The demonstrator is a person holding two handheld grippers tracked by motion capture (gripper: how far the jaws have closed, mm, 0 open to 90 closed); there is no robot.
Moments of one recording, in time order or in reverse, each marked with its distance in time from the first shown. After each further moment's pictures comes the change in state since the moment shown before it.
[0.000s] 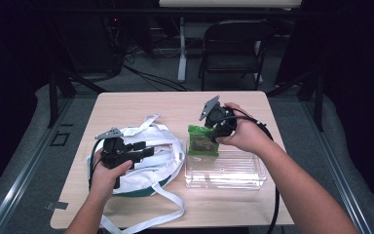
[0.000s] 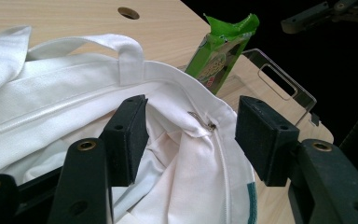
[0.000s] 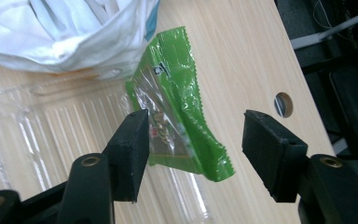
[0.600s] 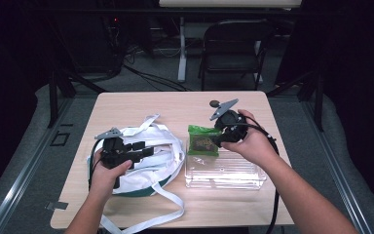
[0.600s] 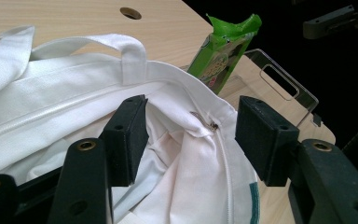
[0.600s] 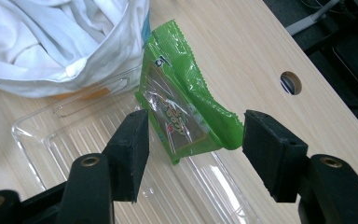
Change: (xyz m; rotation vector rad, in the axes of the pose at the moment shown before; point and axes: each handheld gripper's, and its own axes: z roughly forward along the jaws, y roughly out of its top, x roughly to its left) left arm 0.001 0.000 0.000 0.000 0.007 0.001; right arm 0.009 -0.028 -0.015 -0.088 -0.005 0.231
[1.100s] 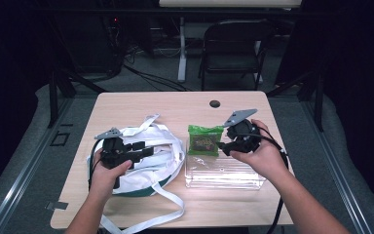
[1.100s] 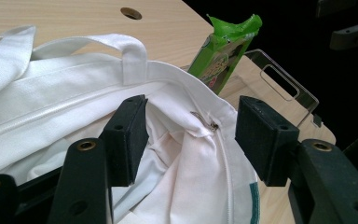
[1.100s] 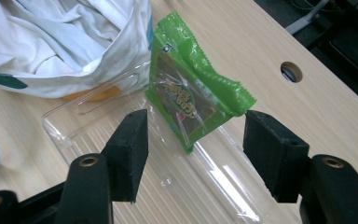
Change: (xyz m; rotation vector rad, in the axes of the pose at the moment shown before) left arm 0.000 0.000 0.000 0.000 0.002 -0.004; right arm 0.011 -0.032 -0.022 -0.069 -0.002 0.093
